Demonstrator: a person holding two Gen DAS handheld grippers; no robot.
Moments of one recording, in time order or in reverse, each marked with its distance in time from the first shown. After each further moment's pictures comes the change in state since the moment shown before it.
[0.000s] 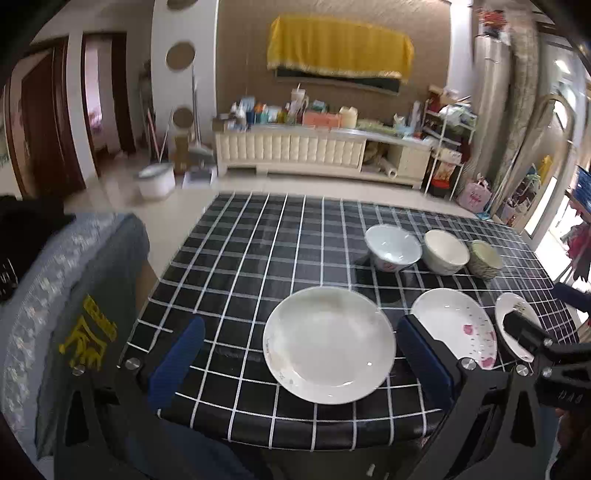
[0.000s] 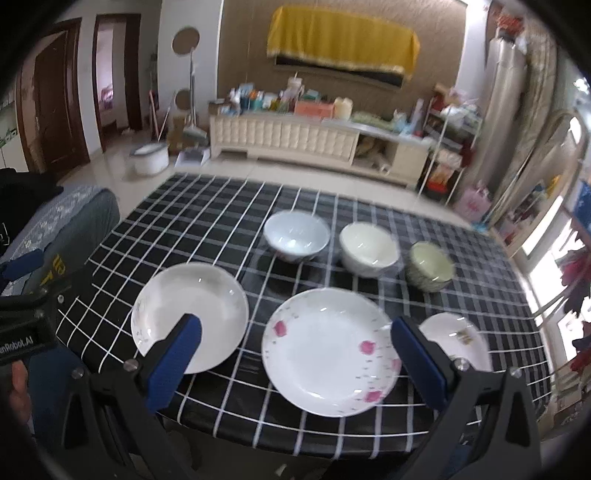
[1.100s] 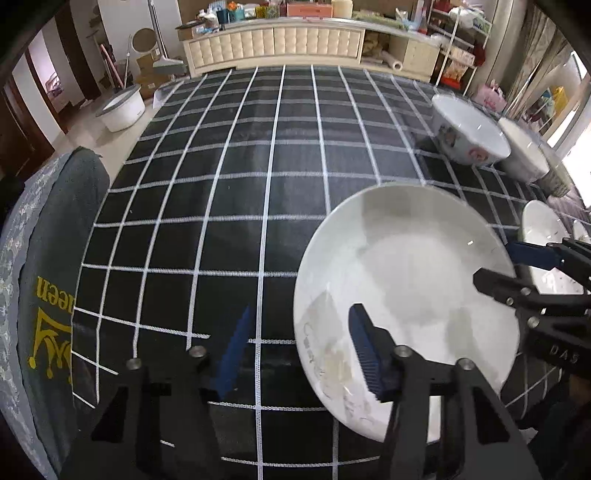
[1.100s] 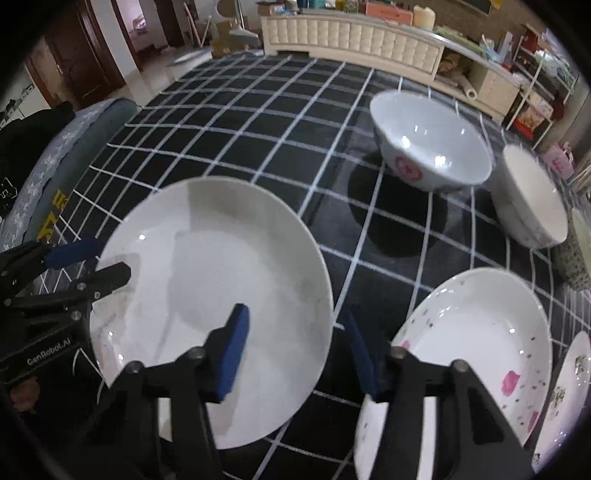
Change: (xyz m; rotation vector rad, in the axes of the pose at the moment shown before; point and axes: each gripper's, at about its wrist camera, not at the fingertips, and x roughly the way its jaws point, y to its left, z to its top) left arm 0.183 0.036 -0.031 0.113 0.401 -0.012; right arm 0.189 0.054 -0.008 -0.099 0.383 0.226
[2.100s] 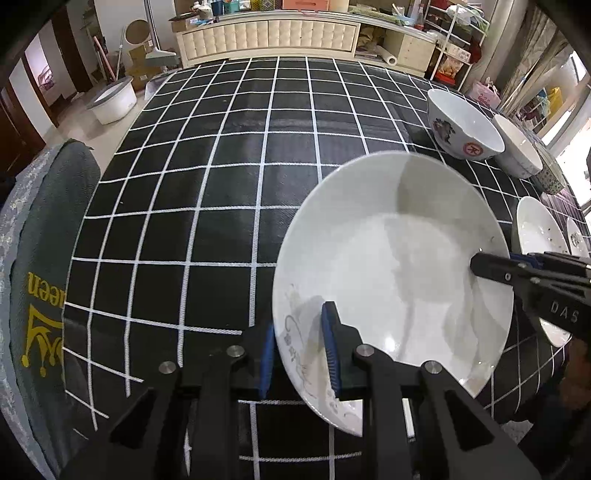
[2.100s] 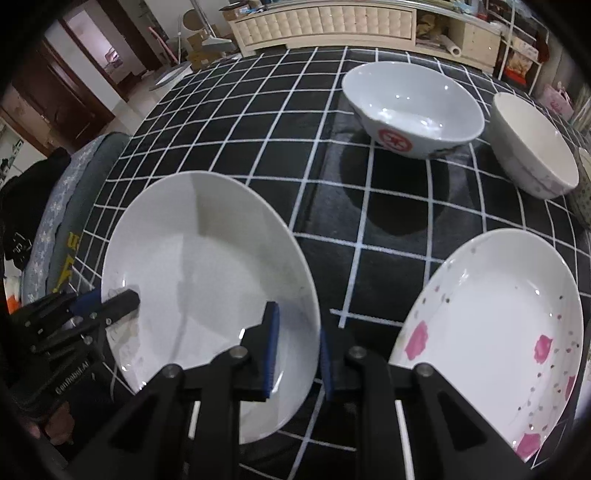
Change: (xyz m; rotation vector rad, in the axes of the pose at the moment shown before) left arm 0.000 0.006 -0.002 0.010 0.025 -0.036; right arm -0.005 -0.017 0.000 0.198 0.026 0.104
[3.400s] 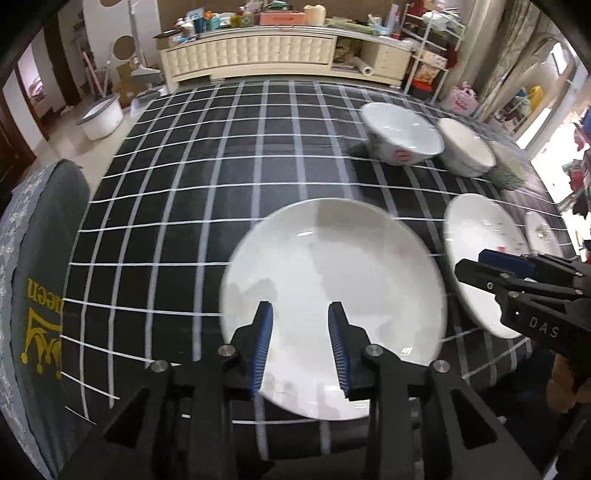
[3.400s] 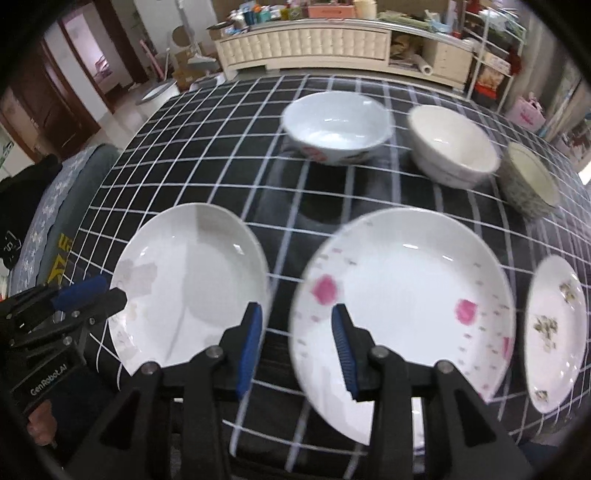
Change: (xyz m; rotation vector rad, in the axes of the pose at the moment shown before) left arm -0.051 -0.055 -0.004 0.032 -0.052 -0.071; right arm -0.067 -0.030 -0.034 0.005 -0.089 -0.103
